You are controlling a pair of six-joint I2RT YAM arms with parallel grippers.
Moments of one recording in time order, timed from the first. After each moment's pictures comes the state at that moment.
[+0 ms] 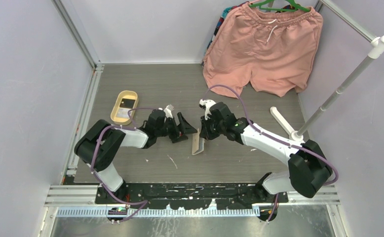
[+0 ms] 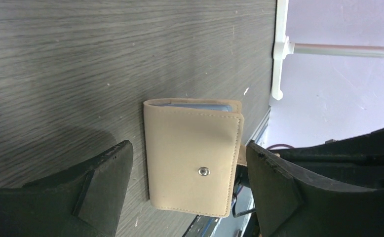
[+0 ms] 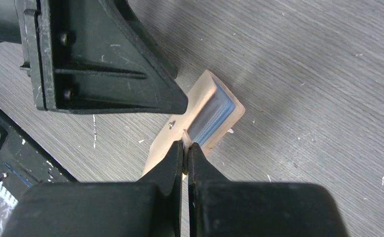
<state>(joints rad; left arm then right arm) -0.58 1.69 0.61 0.55 0.47 -1.07 0.70 1.36 0.84 -0.27 -0.16 0.28</state>
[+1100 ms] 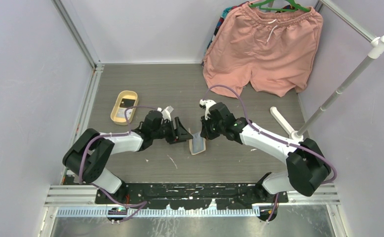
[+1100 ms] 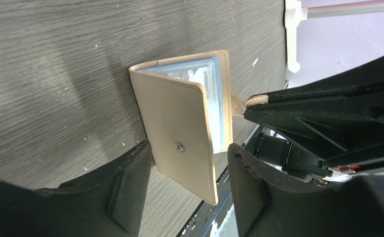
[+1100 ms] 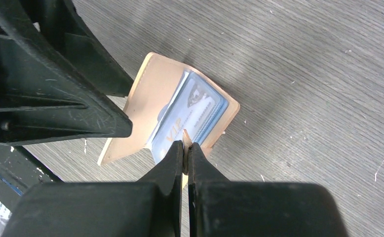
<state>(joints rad) -0.58 1.55 0.58 0.42 0.52 -0.93 0.70 1.37 0.85 -0.27 -0.13 0.28</state>
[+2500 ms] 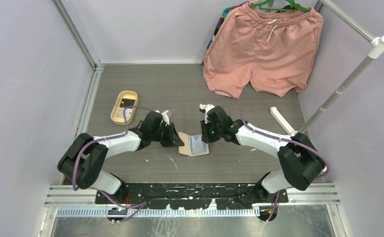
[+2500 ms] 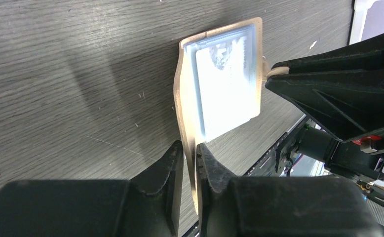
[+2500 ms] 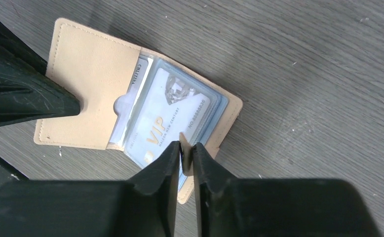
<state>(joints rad) -0.58 1.47 0.61 0.09 0.44 -0.78 0.70 1.45 0.80 -0.23 -0.11 0.31</state>
